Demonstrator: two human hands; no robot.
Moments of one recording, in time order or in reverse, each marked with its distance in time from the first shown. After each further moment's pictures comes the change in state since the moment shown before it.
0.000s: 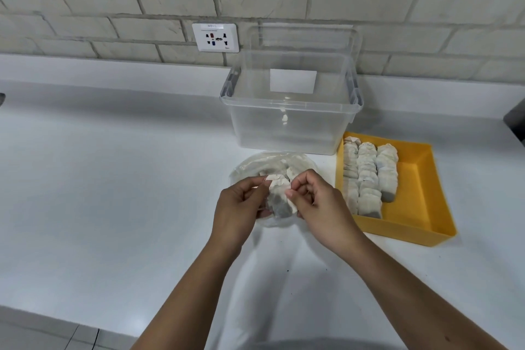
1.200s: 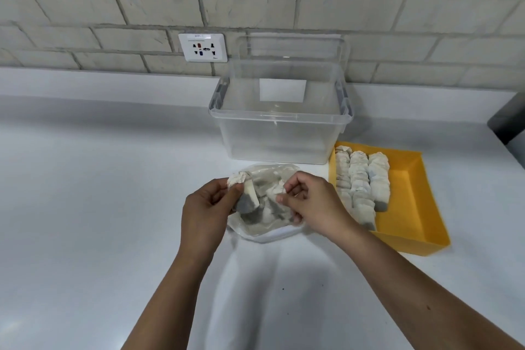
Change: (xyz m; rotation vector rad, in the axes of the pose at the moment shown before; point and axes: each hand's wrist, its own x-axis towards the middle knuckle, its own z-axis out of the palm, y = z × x) left_hand 0.013 0.016 -0.027 0.085 0.132 0.120; right_hand 0.038 0.001 -0.007 0.053 -0.044 0.173
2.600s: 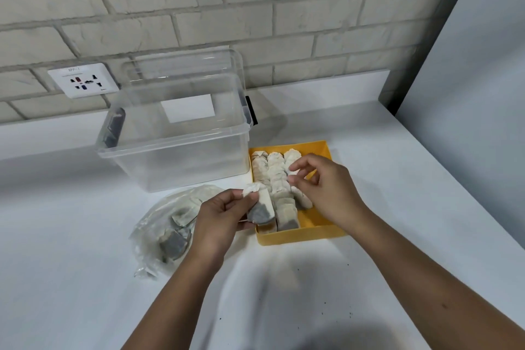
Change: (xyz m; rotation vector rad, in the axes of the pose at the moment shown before) left_hand -0.002 0.006 0.140 -0.090 -0.436 -0.200; right_hand -0.037 0.036 -0.140 -0.321 0.437 -0.061
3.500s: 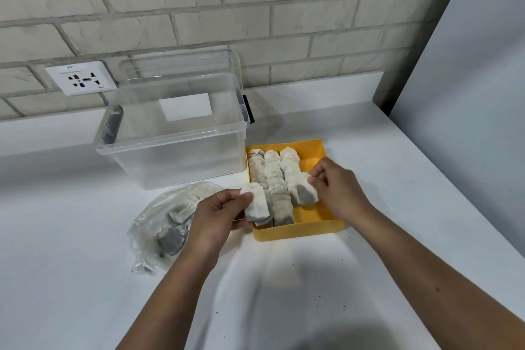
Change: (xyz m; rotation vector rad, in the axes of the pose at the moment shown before) left_hand -0.006 -0.001 -0.002 0.002 -0.017 -0.002; right_hand 0.001 0.036 -0.005 -0.146 -0.015 0.129
